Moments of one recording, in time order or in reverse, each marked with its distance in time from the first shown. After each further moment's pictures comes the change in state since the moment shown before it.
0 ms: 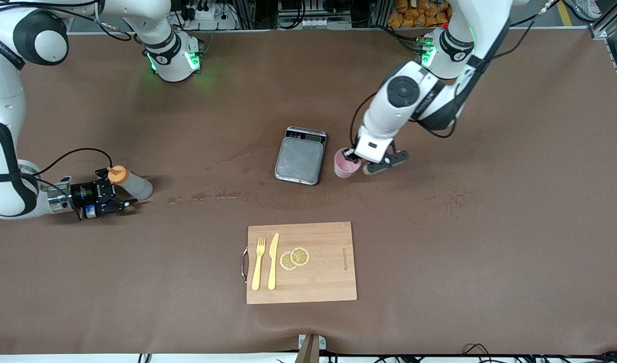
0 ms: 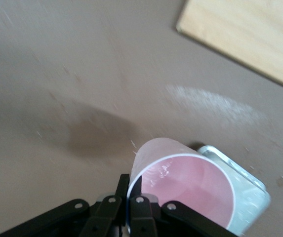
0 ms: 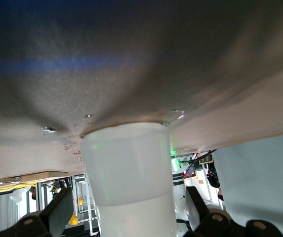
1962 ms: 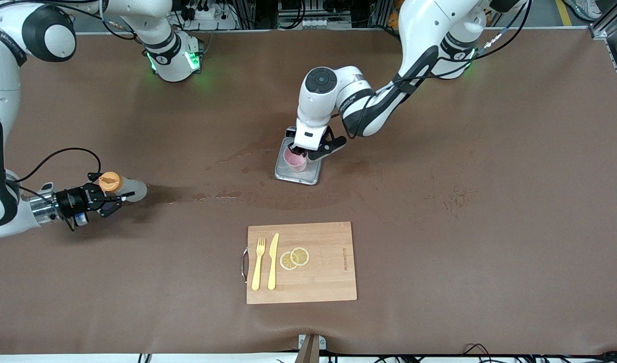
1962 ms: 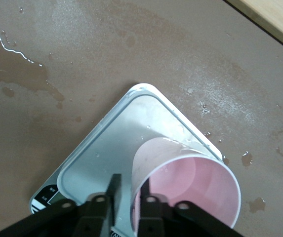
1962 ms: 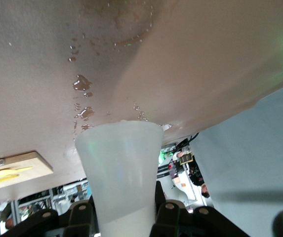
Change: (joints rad) left arm -0.254 0.278 0.026 0.261 0.328 -0.002 -0.513; right arm 0.106 -0.061 0.002 0.174 -0.036 -0.181 0.281
